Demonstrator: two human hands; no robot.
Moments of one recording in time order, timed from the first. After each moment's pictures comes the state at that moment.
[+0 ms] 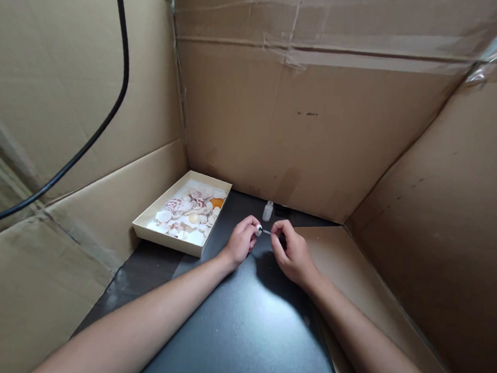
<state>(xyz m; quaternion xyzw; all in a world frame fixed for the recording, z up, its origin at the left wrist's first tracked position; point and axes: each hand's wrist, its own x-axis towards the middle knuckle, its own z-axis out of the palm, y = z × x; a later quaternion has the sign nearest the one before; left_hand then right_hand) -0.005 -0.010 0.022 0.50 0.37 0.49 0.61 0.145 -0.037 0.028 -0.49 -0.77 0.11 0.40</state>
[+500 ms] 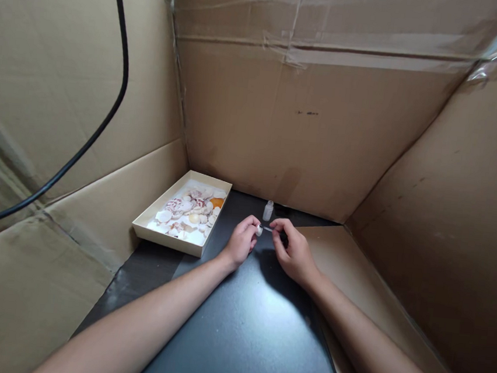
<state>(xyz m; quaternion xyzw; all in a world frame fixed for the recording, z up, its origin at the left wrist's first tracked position) -0.004 -0.007 0.018 0.51 0.36 0.49 0.61 0.145 -0.033 0.025 -0.47 -0.76 0.10 0.43</state>
